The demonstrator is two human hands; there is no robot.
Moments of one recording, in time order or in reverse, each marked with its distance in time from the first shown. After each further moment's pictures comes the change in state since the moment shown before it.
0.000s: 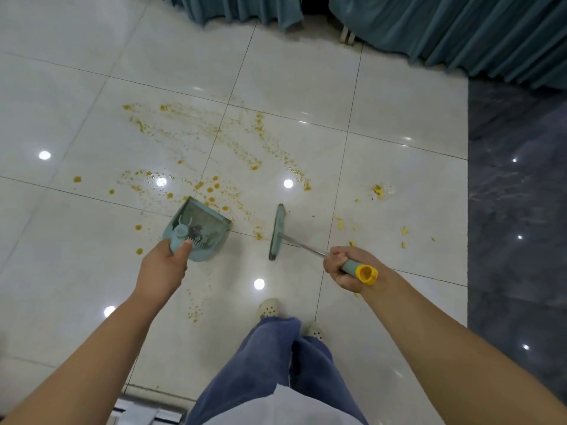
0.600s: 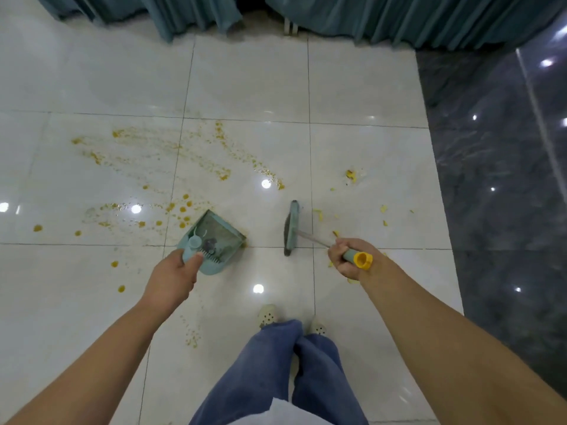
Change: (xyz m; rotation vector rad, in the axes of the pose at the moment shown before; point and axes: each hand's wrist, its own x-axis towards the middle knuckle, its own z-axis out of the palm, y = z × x) left_hand 0.014 0.048 0.049 0.105 -0.277 0.103; right_hand 0.005 -0.040 -0.039 0.202 0.050 -0.223
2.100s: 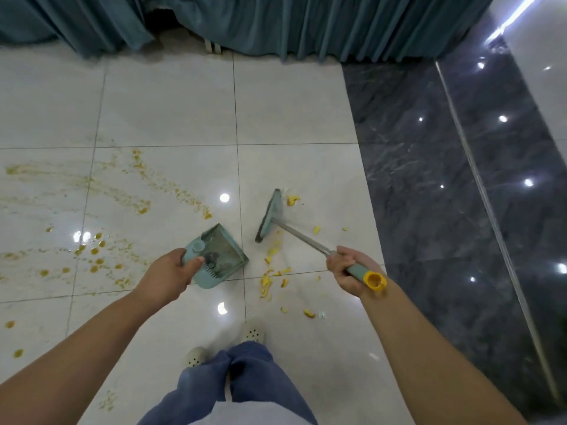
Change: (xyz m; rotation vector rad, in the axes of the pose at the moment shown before) left_hand 0.037 0.234 0.230 0.217 -0.227 0.117; right_hand -0.009 -0.302 -0.123 0.267 -0.154 0.085
